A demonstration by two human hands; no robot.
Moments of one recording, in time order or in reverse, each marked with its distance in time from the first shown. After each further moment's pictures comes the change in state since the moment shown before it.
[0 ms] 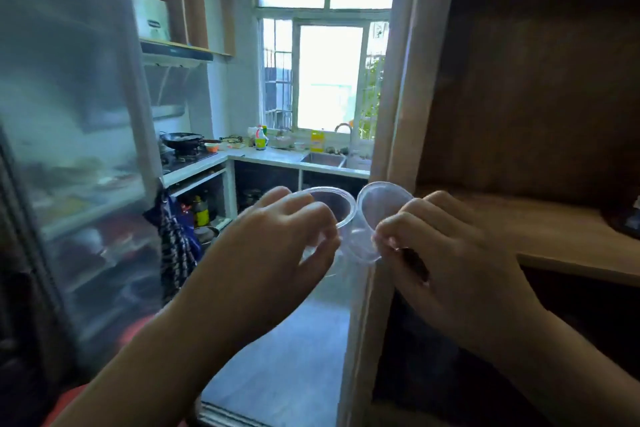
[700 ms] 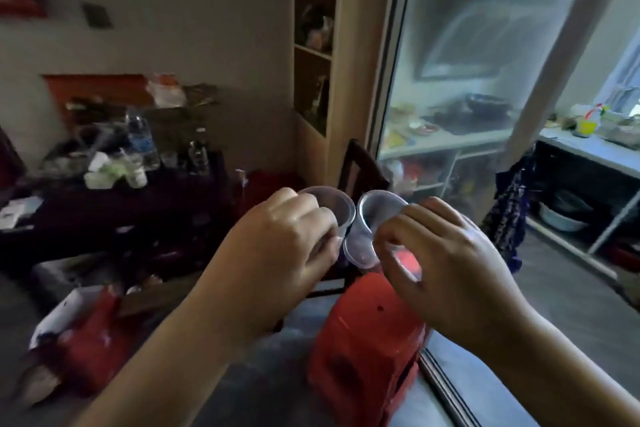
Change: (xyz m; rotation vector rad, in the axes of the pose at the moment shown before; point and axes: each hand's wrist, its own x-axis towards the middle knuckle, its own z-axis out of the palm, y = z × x) left_hand -0.335 -0.130 -0.268 0.542 -0.076 -0.759; right_hand 0.112 -0.401 0.176 0.704 -0.076 -0.514
